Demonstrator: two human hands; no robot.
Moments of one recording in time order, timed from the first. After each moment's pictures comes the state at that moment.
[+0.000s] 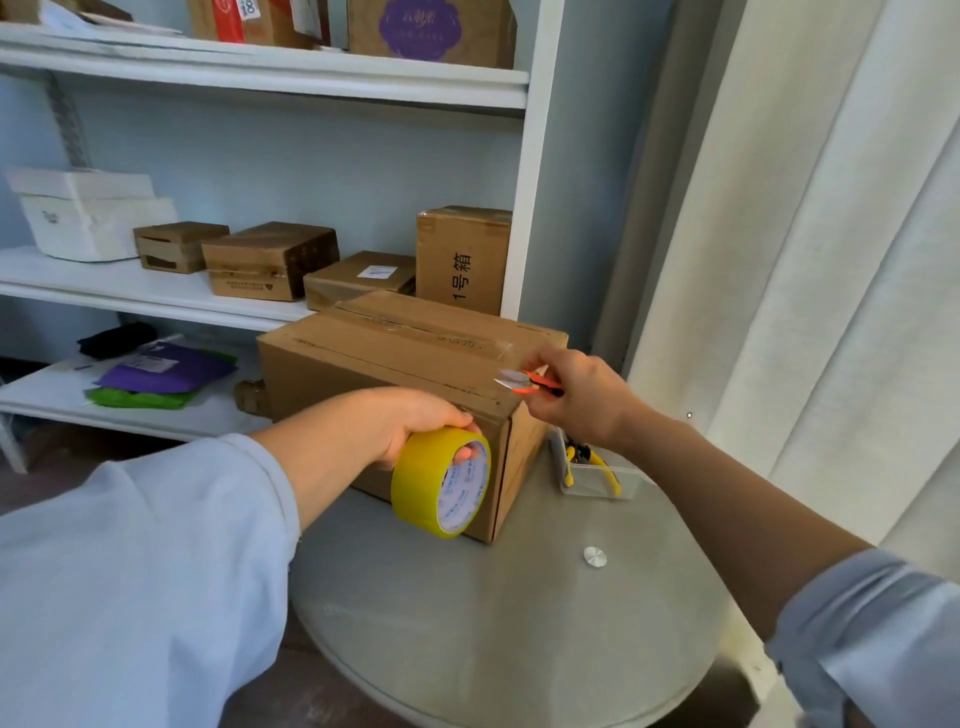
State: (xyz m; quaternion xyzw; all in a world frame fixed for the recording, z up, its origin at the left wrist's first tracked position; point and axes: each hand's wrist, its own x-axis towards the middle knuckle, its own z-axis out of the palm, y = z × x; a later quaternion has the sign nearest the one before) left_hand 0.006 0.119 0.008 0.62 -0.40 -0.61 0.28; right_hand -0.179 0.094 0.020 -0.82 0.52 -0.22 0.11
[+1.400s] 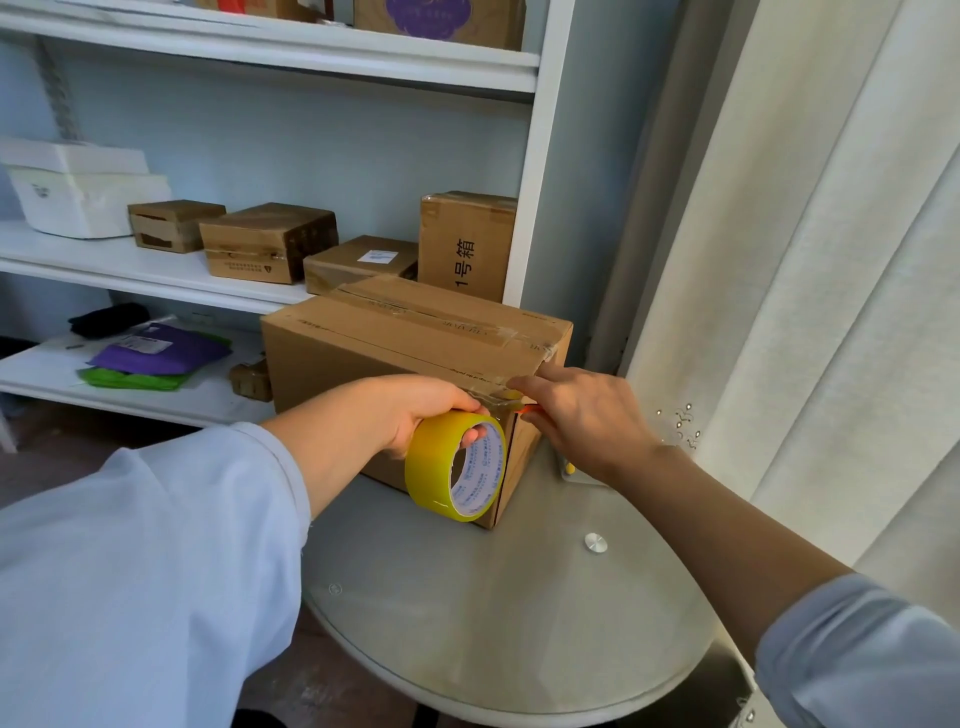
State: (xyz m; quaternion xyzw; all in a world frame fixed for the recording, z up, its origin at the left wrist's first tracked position) left_hand 0.009 0.123 0.005 0.60 -0.38 -0.65 0.28; right_hand -0.180 0.106 -0.010 -0.88 0.41 -0.13 -0.23
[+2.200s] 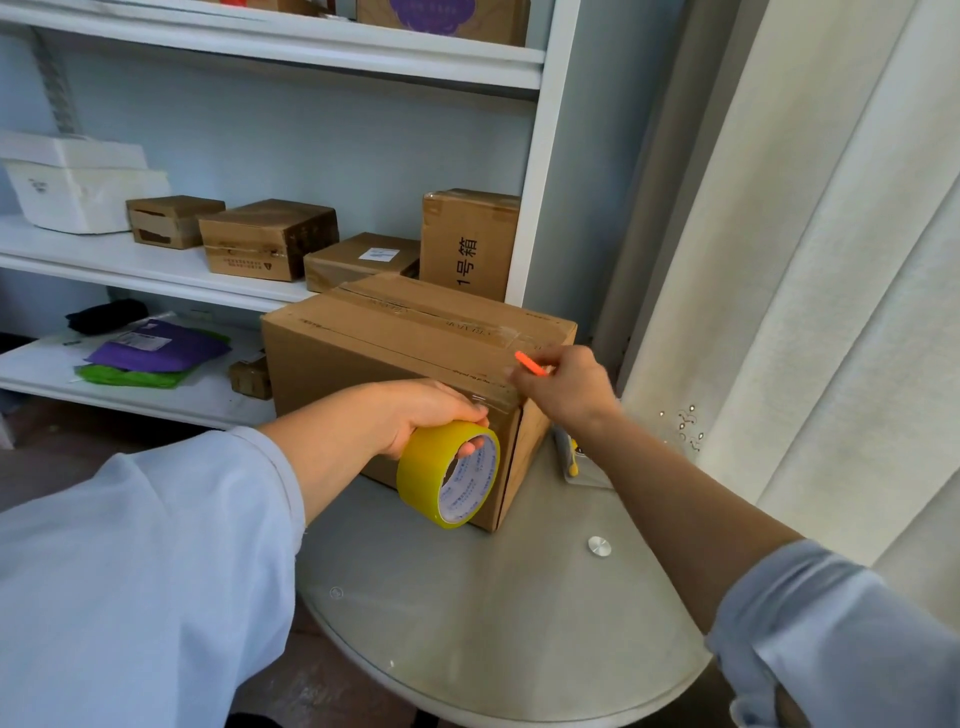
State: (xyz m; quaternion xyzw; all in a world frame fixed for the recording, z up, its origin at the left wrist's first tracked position) left_hand 0.014 0.120 -0.001 0.60 -0.48 -0.58 0.27; right_hand -0.145 0.087 -0.002 -0.68 0.60 -0.35 0.21
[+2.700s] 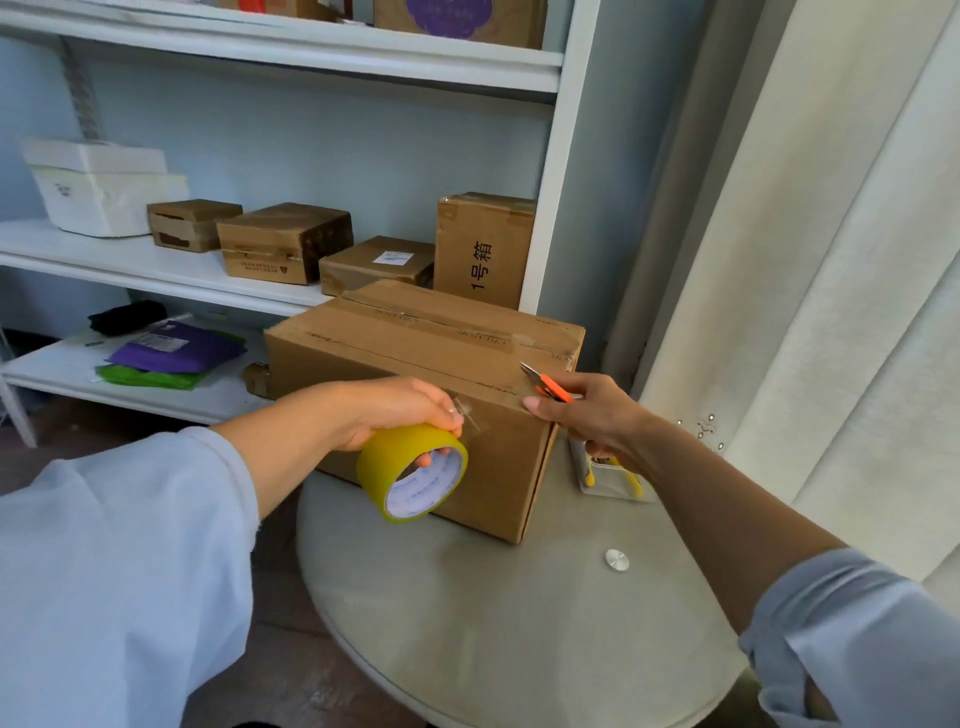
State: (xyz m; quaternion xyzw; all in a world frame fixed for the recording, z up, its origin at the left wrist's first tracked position) left_hand 0.057 0.118 -0.003 0.61 -0.58 -0.50 0.23; right_hand -0.164 0.079 -0.004 -0.66 0.56 -0.27 0.42
